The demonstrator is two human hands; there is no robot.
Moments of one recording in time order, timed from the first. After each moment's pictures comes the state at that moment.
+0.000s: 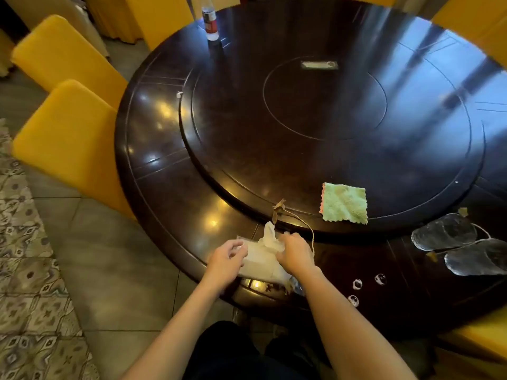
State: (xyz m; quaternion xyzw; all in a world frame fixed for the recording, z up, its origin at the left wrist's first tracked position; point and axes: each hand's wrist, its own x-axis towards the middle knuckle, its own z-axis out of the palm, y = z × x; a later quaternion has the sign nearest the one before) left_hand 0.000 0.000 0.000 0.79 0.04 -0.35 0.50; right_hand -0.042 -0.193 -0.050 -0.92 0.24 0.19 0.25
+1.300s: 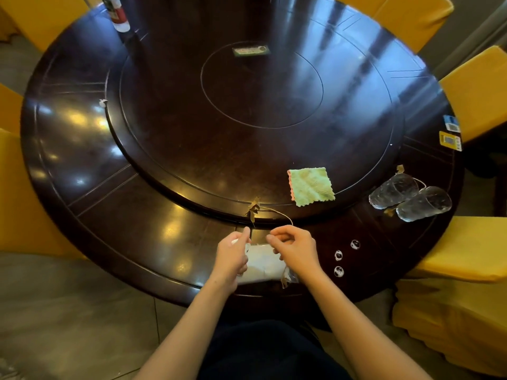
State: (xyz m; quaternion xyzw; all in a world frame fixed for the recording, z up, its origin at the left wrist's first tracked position) left_hand 0.032 -0.044 0.013 0.67 0.07 -0.46 0.57; right_hand -0.070 -0.173 0.016 -0.72 0.44 -0.07 0.53
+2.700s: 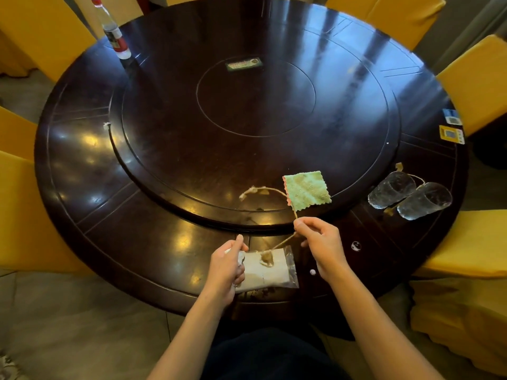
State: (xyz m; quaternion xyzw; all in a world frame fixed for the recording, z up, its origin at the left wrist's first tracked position) left_hand 0.022 -0.040 0.039 0.66 0.07 -0.45 0.59; right_hand -0.095 -0.217 0.049 -0.58 0.47 -0.16 0.64
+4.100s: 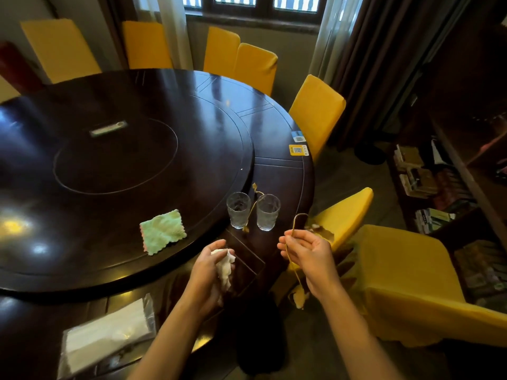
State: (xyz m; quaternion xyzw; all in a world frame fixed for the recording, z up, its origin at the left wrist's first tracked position) left_hand -0.204 -0.289 0.086 0.57 -0.04 -0.53 0.62; right_hand -0.389 -0.405 0.104 -0.46 0.48 -0.35 0.67
